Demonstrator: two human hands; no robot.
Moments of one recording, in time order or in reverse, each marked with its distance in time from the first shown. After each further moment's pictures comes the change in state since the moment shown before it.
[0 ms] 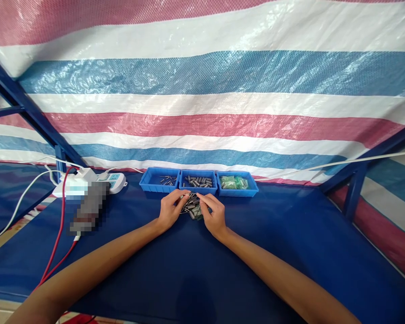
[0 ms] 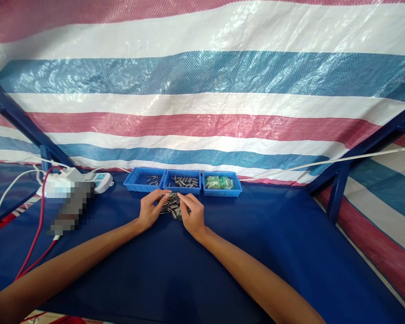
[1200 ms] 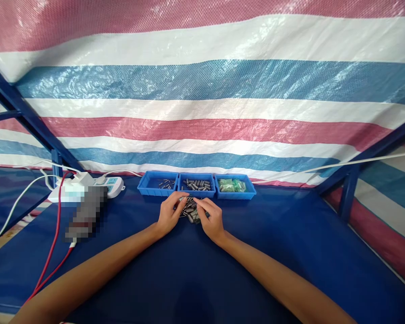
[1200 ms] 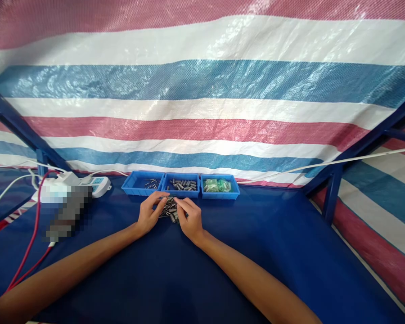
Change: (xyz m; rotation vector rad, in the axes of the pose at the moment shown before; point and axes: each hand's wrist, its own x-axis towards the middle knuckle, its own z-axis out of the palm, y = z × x) left_hand -0.001 0.002 0.000 -0.080 -0.059 -0.076; right_hand 0.000 -0.002 0.001 0.006 -0.035 -0.026
